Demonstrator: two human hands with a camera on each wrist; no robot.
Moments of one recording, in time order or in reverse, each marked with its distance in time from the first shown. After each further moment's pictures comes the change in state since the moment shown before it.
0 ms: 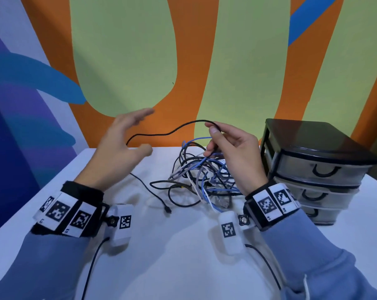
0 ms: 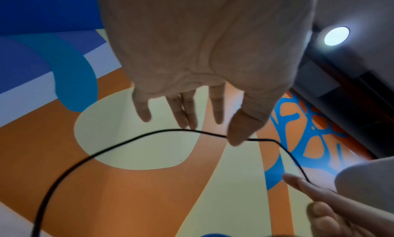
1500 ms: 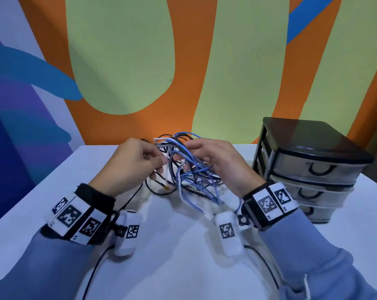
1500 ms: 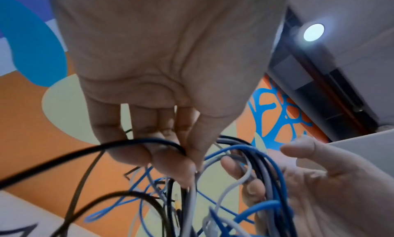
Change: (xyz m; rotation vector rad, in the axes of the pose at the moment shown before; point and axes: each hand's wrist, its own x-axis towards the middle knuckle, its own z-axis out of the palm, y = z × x) left_hand -0.006 -0.002 0.031 -0.005 -0.213 -0.230; right_hand -0.007 -0.002 0.003 0.037 -0.463 0.272
